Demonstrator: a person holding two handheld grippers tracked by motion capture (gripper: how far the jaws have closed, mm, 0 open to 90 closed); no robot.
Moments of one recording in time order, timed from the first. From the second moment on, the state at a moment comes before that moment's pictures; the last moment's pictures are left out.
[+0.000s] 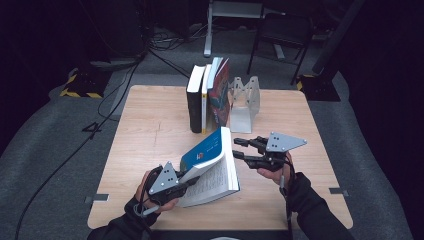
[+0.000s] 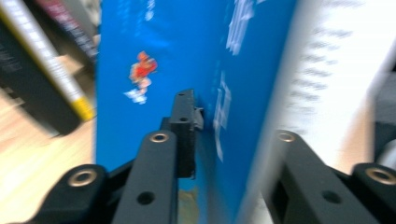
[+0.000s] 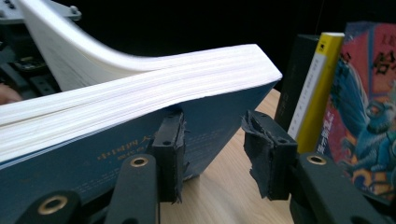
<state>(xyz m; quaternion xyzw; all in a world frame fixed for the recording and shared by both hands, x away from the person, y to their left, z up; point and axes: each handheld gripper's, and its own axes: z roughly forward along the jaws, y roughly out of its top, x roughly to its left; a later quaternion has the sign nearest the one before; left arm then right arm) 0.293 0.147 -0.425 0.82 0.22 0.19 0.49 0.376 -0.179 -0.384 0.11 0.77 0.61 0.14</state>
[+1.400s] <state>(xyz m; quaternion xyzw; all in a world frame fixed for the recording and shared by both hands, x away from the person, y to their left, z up) 0.357 0.061 -0.414 0.81 0.14 0.12 0.56 0.381 -0.239 -0.356 0.16 0.76 0.60 0.21</state>
